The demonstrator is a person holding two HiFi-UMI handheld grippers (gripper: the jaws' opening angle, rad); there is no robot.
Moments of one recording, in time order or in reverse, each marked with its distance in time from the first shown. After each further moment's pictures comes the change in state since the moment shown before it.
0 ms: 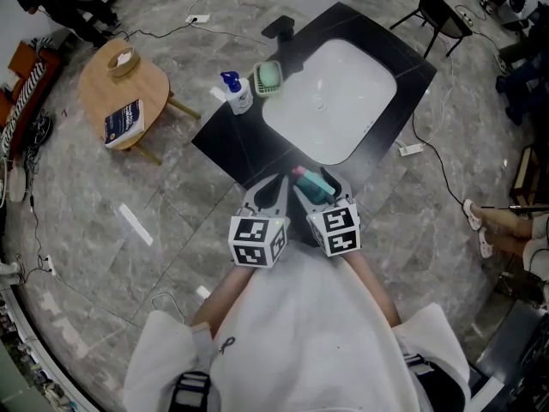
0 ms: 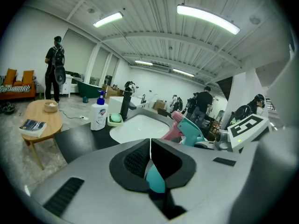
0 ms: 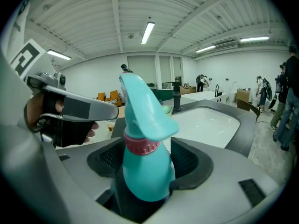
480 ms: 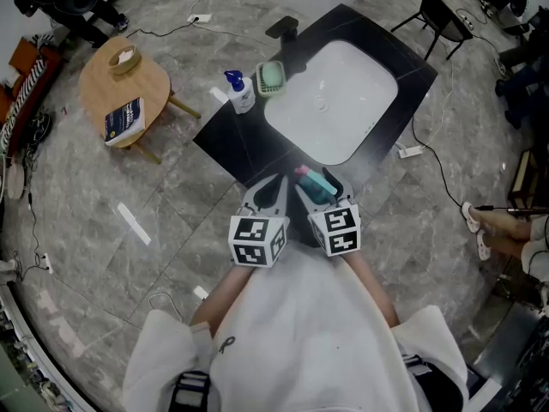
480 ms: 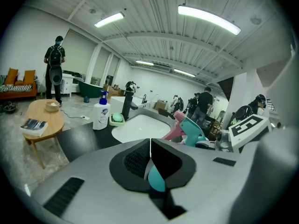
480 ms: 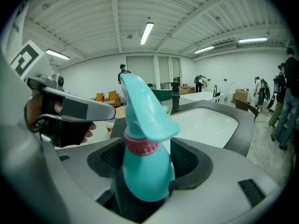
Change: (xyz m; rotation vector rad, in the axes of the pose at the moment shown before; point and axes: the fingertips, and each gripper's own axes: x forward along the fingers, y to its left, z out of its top) left arm -0.003 0.006 -0.002 -0.009 -0.003 0.009; right arm 0.001 -0.001 0.000 0.004 -0.005 -0.018
